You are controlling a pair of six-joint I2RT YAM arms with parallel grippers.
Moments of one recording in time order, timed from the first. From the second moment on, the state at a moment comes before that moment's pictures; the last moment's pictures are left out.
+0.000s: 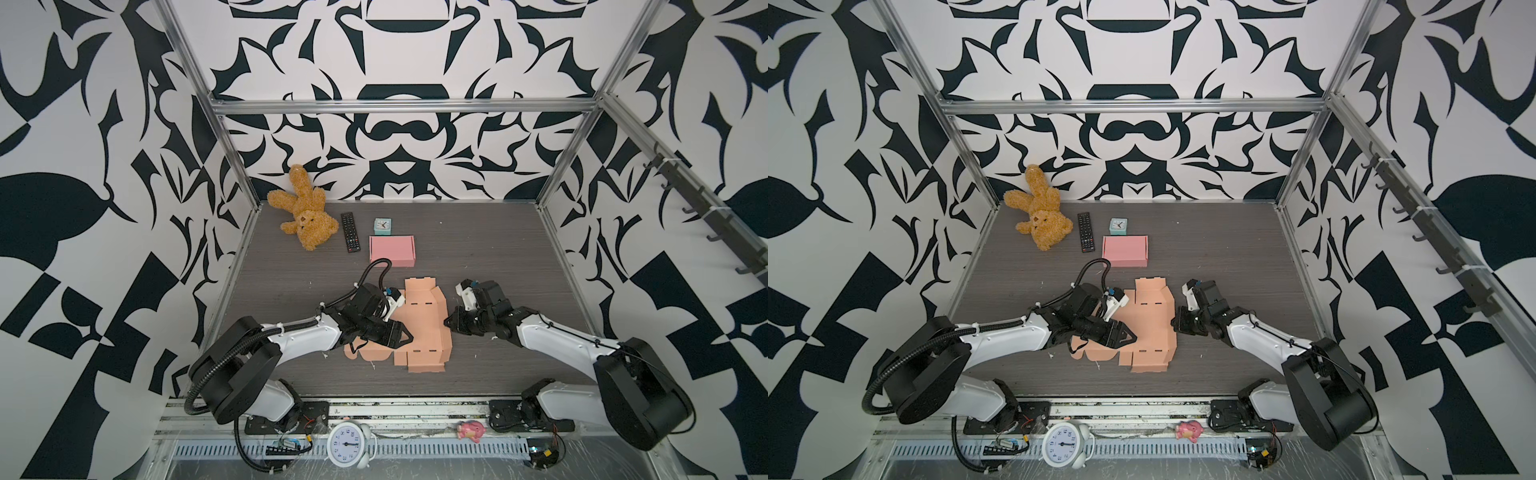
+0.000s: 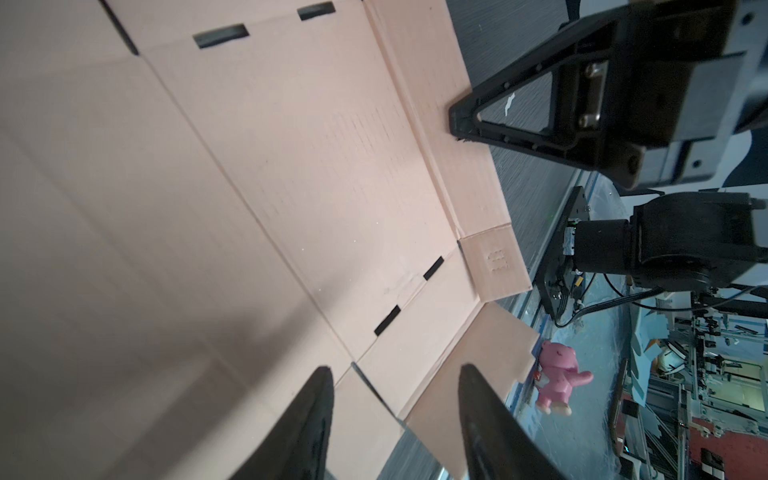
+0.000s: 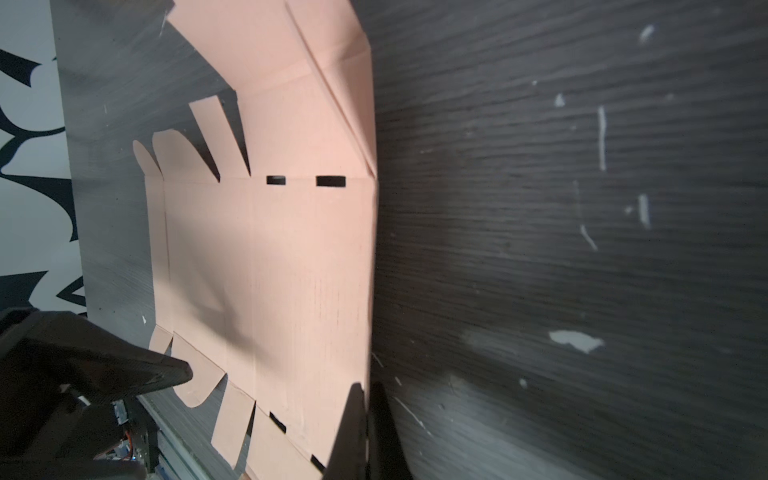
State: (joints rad) left arm -0.79 1.44 0.61 -0.02 0.55 -0.51; right arm 0.45 1.29 0.52 -0.19 -0.41 0.60
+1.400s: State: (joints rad) left arm -0.68 1.48 0.54 0.08 0.57 -0.55; right arm 0.39 1.38 0.43 0.01 -0.50 0.65
